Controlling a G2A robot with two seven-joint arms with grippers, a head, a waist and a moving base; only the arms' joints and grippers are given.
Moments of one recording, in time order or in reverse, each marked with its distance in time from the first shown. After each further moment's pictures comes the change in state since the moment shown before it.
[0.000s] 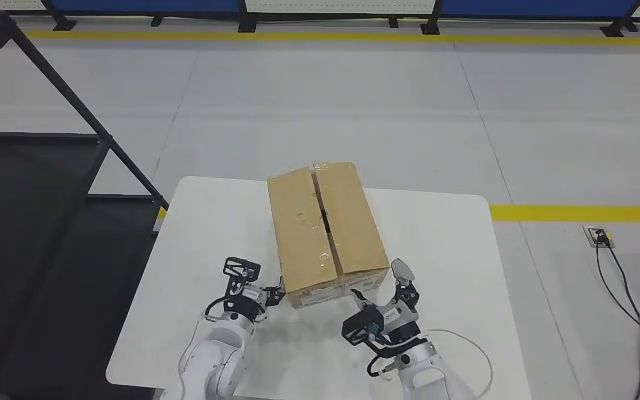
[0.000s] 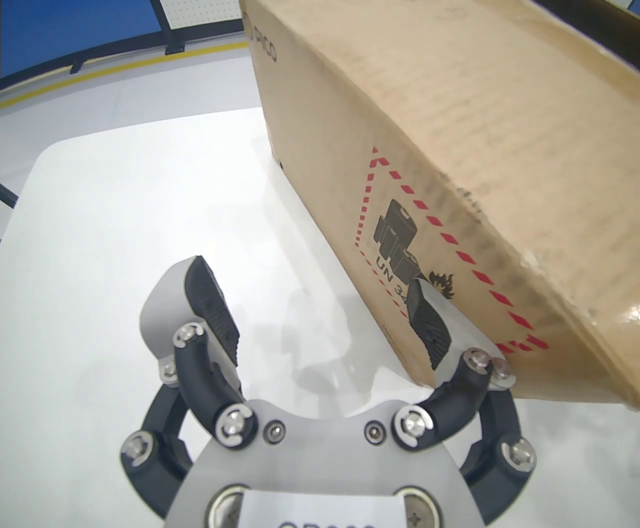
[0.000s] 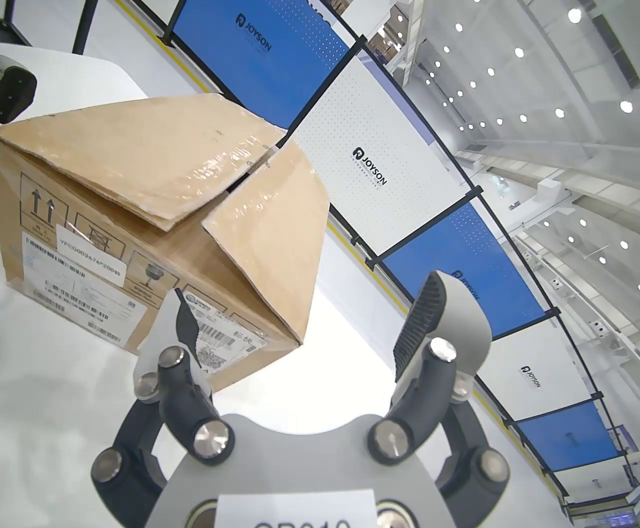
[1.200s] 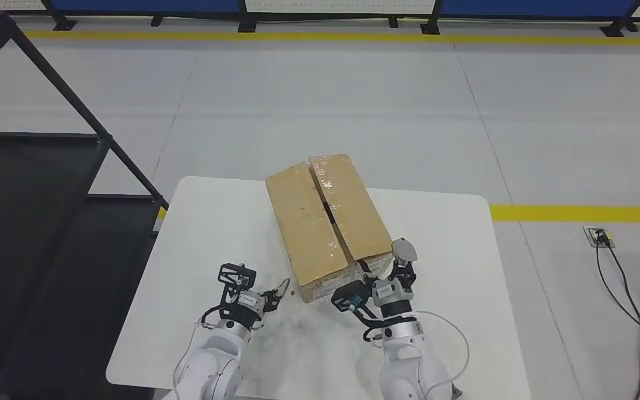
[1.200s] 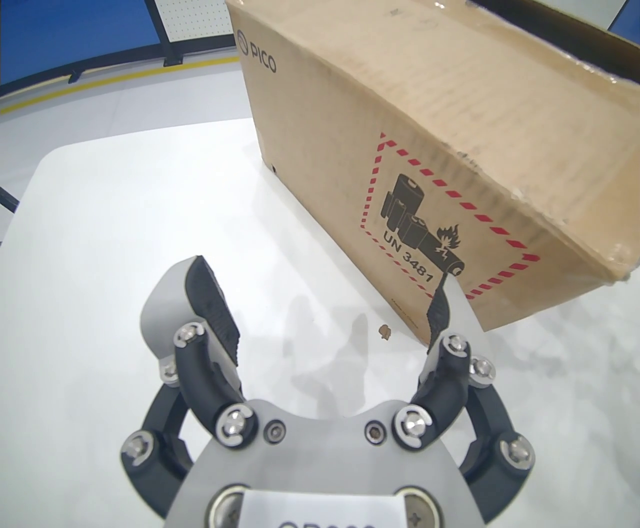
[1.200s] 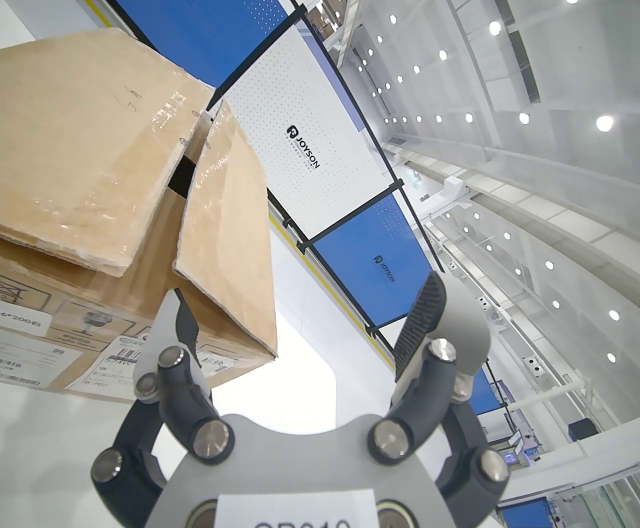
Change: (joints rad) left arm 0.069 -0.008 -0.052 -0.052 0.004 -0.029 0.042; right arm 0.130 -0.089 -0.044 0.160 -0.235 0.182 0.161
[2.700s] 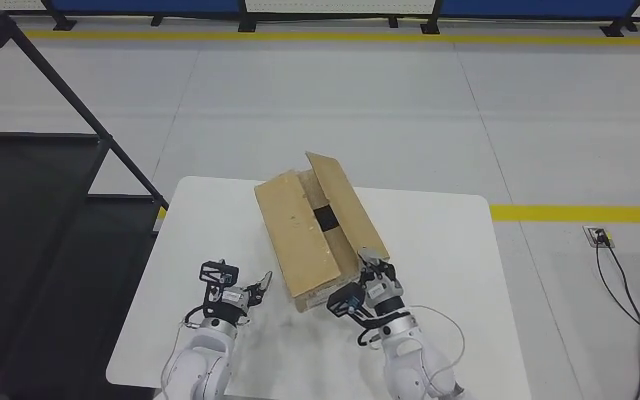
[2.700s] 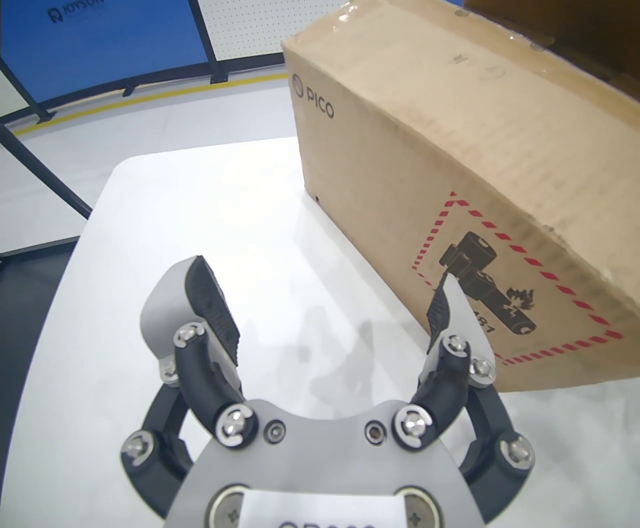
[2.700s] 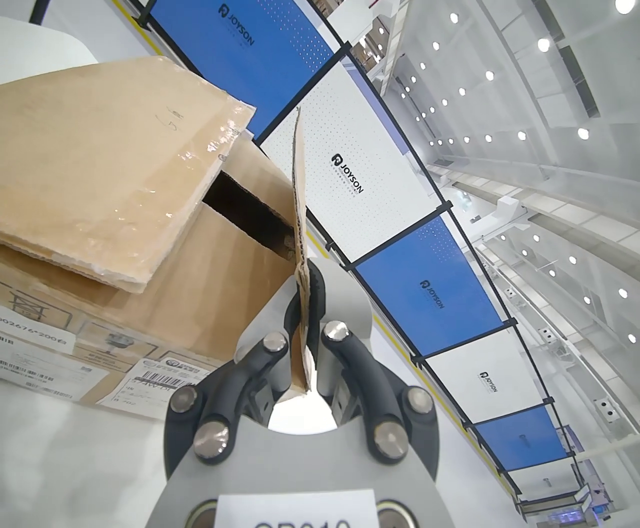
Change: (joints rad) left arm 0.023 -0.006 -0.073 -0.016 0.063 0.027 0.026; right arm -0.010 -0.040 0.075 0.025 0.112 -0.187 -0.207
